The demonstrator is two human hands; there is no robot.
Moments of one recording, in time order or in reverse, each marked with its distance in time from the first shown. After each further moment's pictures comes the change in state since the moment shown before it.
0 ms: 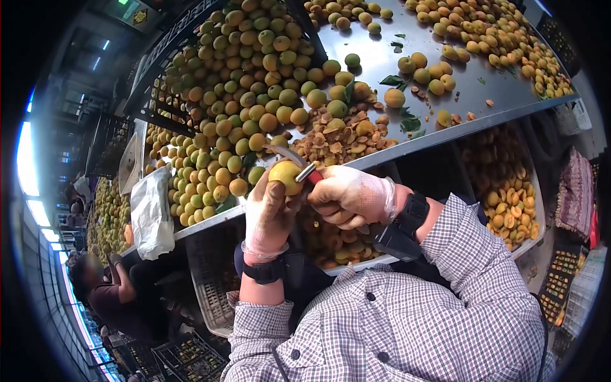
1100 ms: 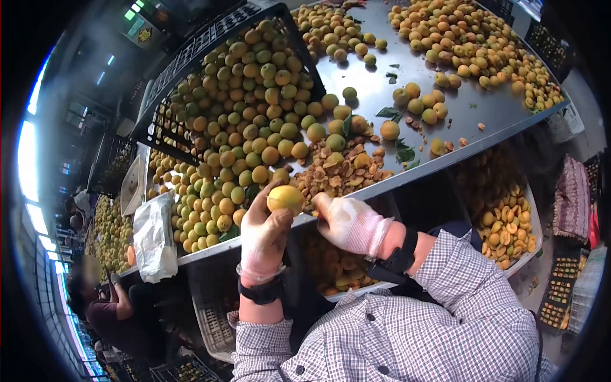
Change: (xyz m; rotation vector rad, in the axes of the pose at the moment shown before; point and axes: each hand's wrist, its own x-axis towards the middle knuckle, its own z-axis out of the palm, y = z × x) left_hand 0.018 0.016 0.000 -0.062 -0.023 0.069; right_hand 0.012 0.017 -0.002 -1.434 0.631 -0.663
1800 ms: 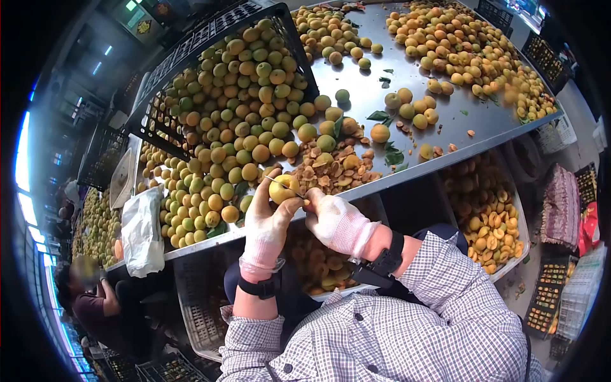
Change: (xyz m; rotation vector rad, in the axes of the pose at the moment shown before) left_hand 0.006 -0.017 0.020 0.347 0.044 0.072; right_hand 0.001 -0.011 -0.004 0.150 0.007 0.180
